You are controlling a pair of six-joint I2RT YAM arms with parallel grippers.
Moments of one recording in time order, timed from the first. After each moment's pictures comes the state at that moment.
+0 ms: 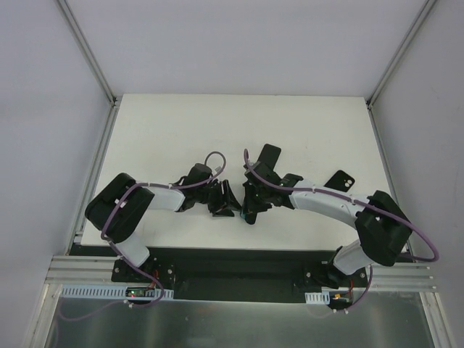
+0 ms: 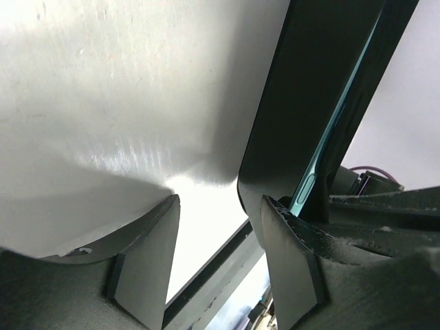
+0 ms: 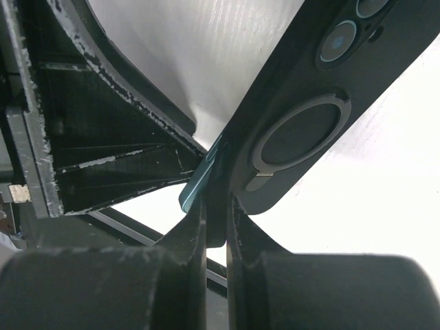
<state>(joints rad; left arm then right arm) -0.62 1.66 0.61 0.25 0.60 -1.03 0.90 1.52 0.96 -0.49 -0.04 0.64</state>
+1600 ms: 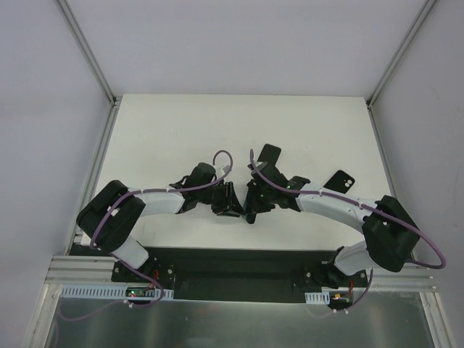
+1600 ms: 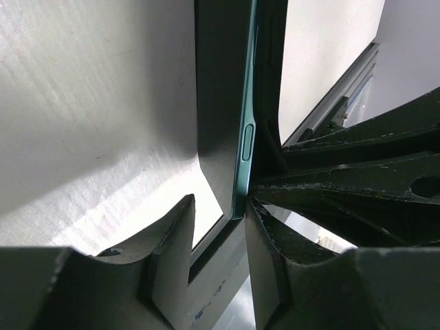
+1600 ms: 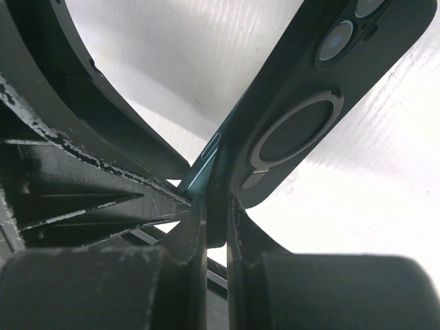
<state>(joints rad) -0.68 1.57 0.62 0.20 0.59 -0.91 0.87 1.46 0.89 -0.41 -0.09 0.62</state>
